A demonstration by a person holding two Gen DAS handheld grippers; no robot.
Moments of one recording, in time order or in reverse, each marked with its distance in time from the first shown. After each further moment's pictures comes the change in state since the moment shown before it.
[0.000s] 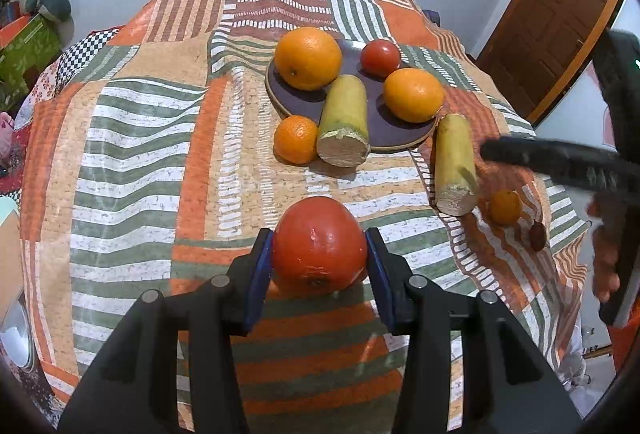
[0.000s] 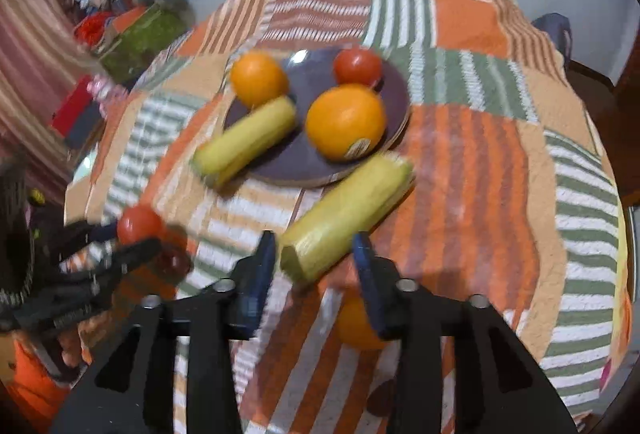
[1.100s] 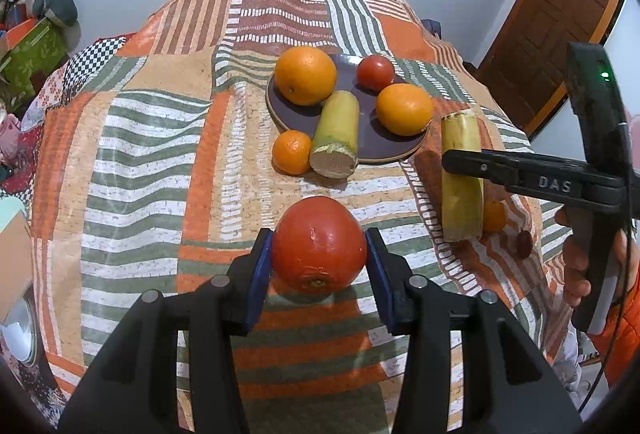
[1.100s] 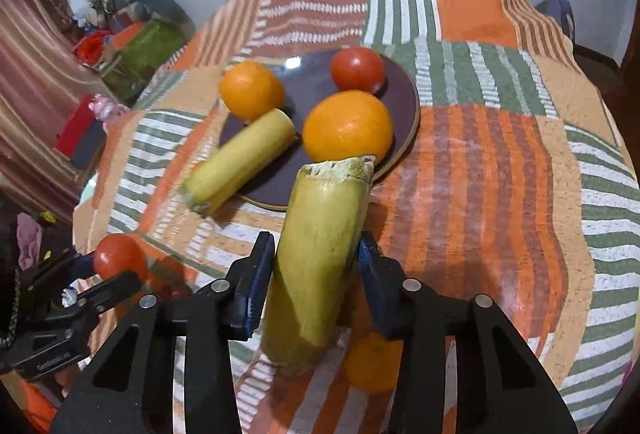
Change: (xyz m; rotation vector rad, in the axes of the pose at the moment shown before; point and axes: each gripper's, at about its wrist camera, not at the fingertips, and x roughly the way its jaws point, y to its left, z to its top) left arm -0.016 -0.011 0.003 -0.005 -0.034 0.015; right arm 0.013 -0.001 -0.003 0.014 -0.005 0.069
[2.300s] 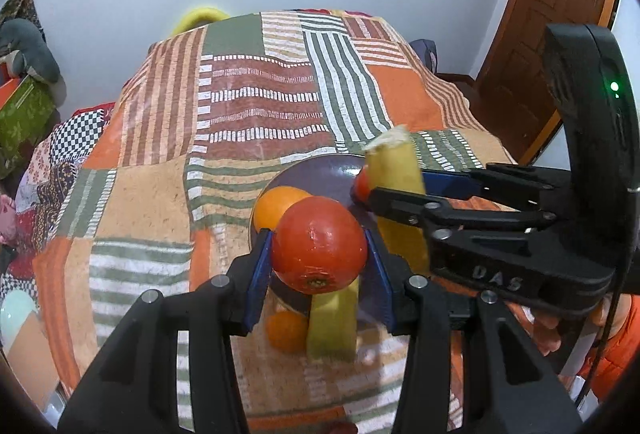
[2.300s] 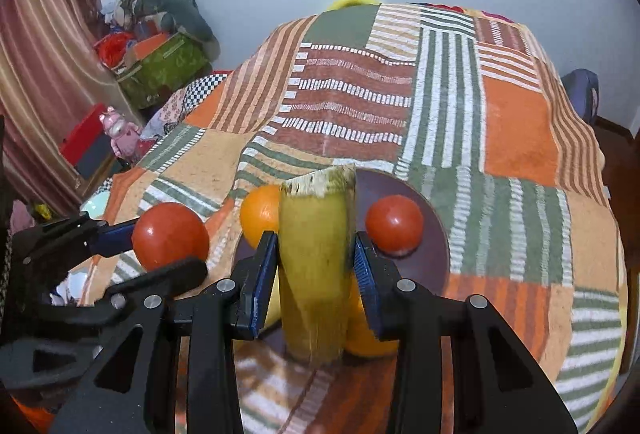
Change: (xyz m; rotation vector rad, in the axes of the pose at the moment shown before) left arm 0.041 -0.016 0.130 0.093 -0.071 0.022; right arm 0.036 0.028 0.102 -0.155 -0.095 -0.004
